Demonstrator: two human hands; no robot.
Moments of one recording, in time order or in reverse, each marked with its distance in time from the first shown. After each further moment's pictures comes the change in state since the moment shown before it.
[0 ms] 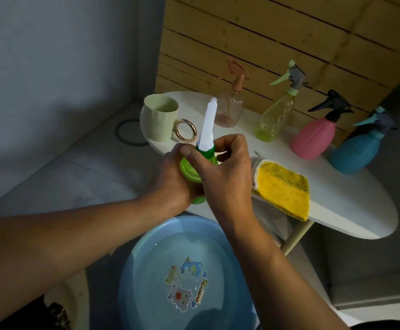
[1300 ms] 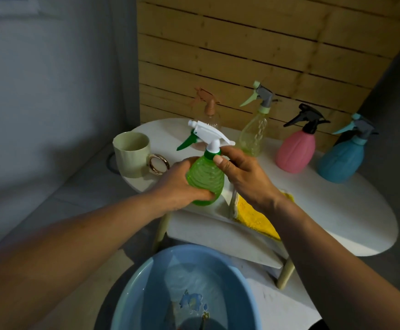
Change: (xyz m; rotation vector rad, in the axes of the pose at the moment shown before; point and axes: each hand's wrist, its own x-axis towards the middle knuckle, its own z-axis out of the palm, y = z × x) left_hand 0.101 -0.005 0.031 0.262 -0.177 -0.156; right_hand 0.120 0.082 -0.068 0.250 -0.453 -0.002
